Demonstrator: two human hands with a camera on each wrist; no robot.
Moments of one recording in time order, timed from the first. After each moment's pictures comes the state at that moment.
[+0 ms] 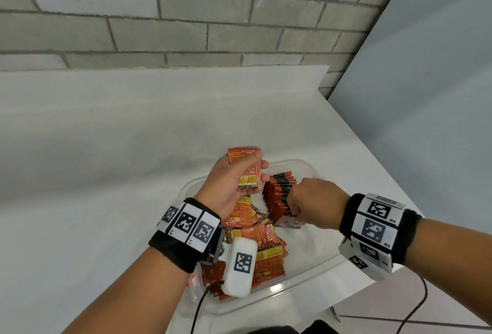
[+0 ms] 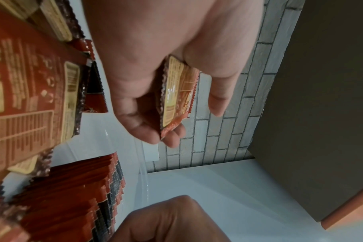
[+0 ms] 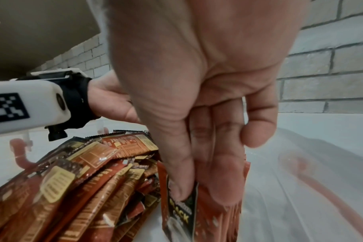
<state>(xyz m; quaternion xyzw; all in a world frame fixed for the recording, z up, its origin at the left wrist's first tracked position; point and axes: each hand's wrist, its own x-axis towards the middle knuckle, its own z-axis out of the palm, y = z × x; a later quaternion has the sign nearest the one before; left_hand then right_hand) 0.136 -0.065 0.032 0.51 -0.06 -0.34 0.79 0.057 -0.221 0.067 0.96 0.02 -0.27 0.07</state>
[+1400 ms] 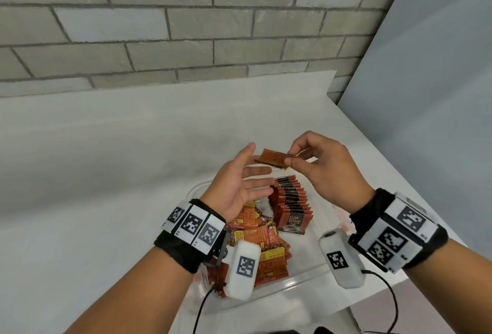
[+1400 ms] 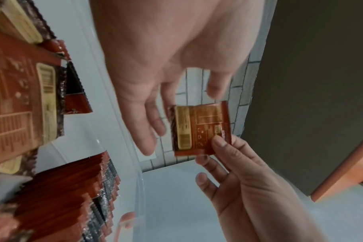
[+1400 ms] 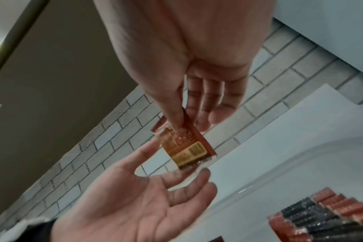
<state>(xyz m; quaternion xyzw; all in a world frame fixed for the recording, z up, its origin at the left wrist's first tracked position) 0.127 -0.069 0.052 0.52 -0.01 -0.37 0.77 0.058 -0.226 0.096 0.89 -0.06 0.14 -0.44</state>
